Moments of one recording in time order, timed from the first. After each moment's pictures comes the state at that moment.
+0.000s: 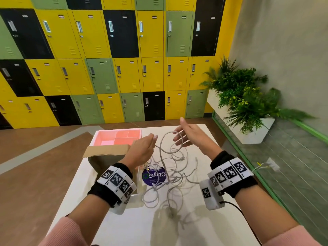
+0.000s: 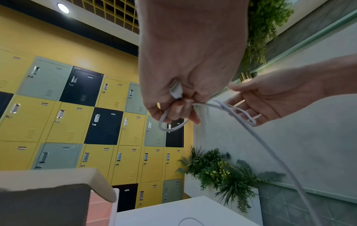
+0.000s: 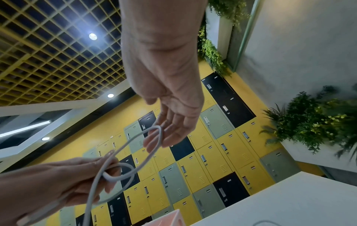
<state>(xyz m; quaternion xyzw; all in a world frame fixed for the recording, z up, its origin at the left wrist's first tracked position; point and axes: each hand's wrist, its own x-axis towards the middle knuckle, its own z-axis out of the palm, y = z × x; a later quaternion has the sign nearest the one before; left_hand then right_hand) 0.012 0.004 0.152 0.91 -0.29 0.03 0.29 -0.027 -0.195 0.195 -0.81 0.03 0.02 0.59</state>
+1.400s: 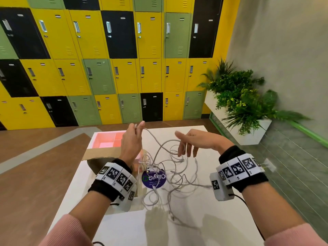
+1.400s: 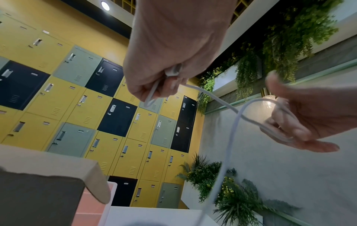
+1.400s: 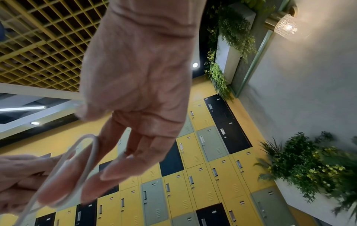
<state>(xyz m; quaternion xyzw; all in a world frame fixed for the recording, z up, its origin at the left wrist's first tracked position) 0.024 0.011 0.171 0.84 -0.10 0.14 0.52 -0.031 -0.210 0.219 -0.90 -0.10 0.19 0.37</state>
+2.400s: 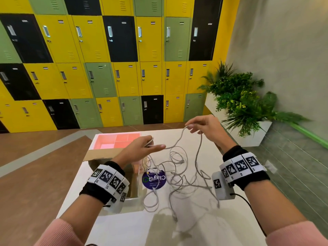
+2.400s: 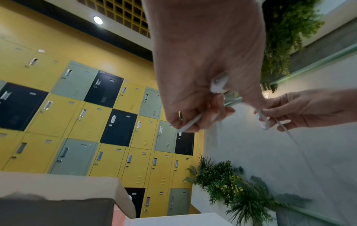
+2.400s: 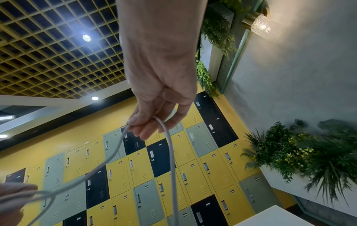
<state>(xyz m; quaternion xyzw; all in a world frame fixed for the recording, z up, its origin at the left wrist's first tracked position) 0.018 0.021 0.172 0.86 -0.33 -0.05 0.38 -0.018 -0.243 0.211 -0.87 -0.06 -0.13 0.48</state>
